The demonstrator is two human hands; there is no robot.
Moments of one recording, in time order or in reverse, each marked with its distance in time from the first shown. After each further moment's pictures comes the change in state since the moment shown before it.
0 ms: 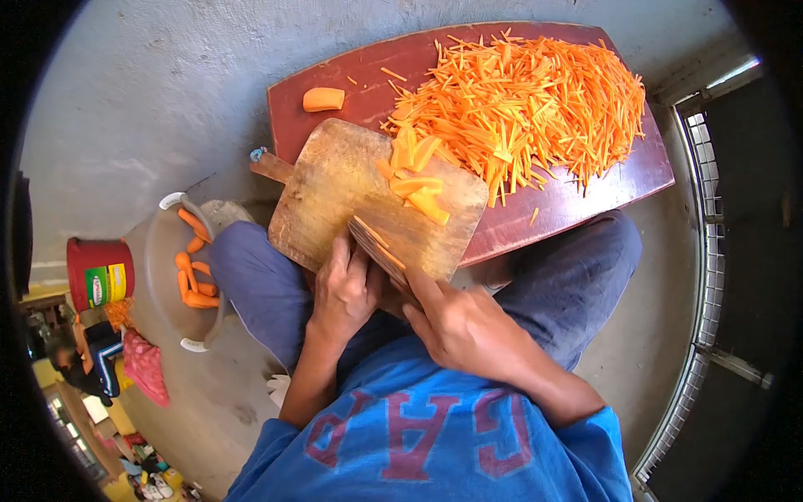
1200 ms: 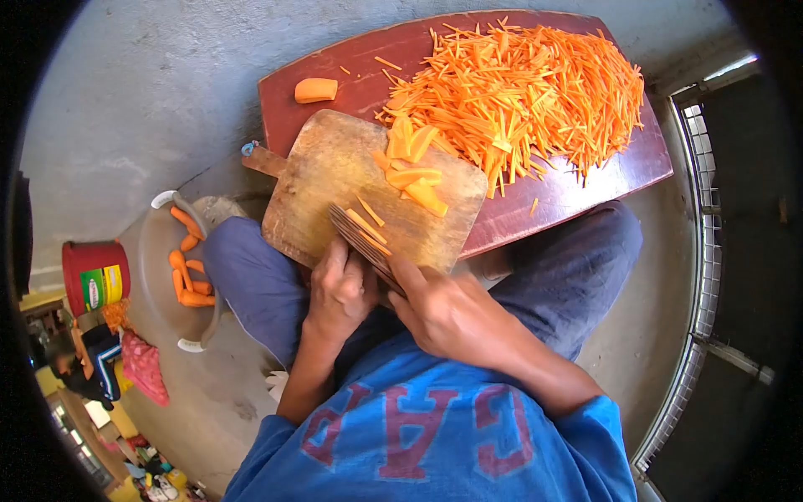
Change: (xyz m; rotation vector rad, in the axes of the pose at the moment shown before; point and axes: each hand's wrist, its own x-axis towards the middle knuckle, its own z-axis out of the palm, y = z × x) left_hand 0.002 0.002 -0.006 -0.063 0.021 0.032; right_hand 0.019 0.002 0.010 0.002 0.062 -0.118
